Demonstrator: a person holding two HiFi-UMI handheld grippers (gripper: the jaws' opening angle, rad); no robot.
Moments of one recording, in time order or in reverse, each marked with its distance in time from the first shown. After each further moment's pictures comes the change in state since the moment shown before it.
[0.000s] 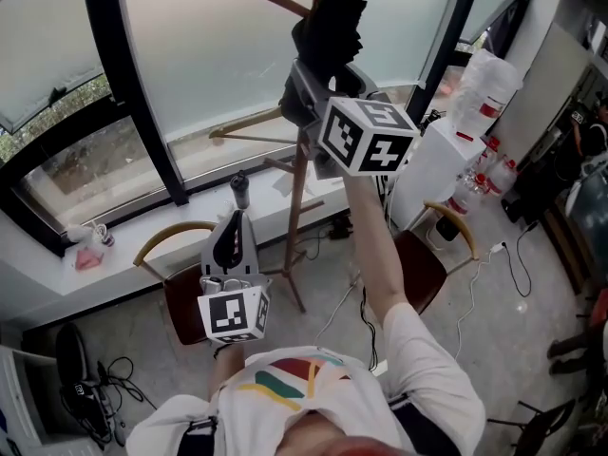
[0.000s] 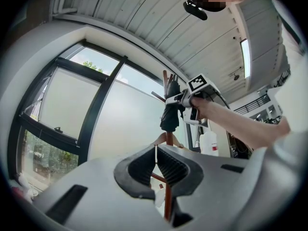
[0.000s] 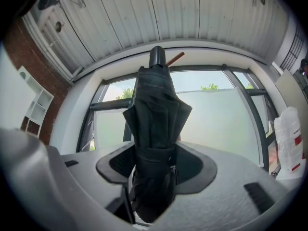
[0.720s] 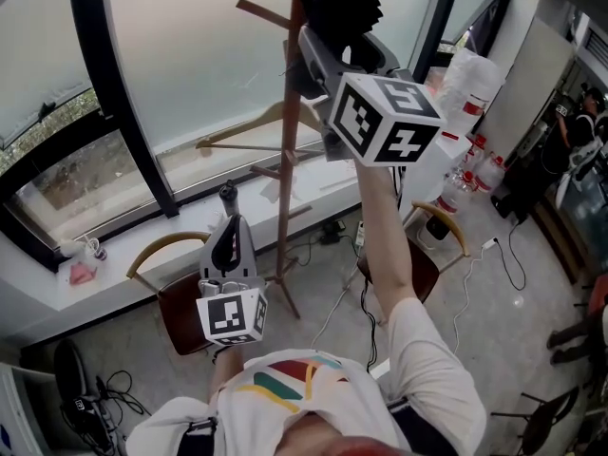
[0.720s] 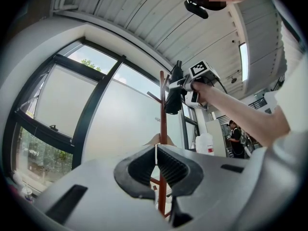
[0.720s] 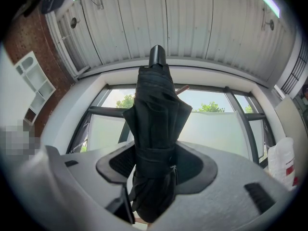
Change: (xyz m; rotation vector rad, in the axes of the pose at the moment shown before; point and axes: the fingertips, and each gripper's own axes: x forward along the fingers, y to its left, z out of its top) left arm 0.004 -0.016 0.003 -0.018 -0.009 -0.042; right arm -0.029 -0.003 0.095 -0.145 -0.135 -0.049
